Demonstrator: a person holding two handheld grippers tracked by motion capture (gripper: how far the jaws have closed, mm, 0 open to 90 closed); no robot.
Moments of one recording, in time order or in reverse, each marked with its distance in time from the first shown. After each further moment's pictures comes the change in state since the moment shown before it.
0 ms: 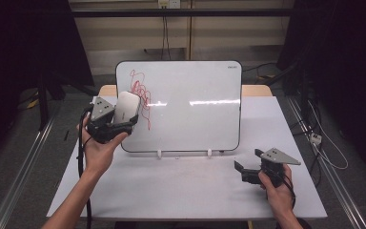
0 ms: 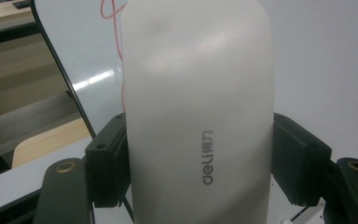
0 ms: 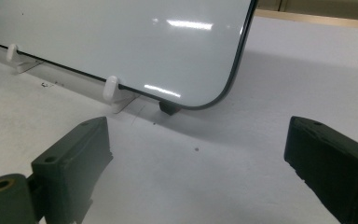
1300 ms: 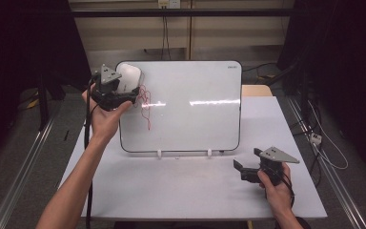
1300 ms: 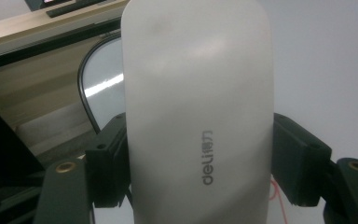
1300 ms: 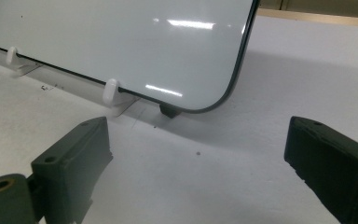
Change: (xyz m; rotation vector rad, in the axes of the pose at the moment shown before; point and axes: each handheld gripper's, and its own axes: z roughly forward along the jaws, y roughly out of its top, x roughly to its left) left arm 0.031 0.054 0.052 0.038 0.102 0.019; right arm 0.000 0.002 0.004 0.005 0.006 0.007
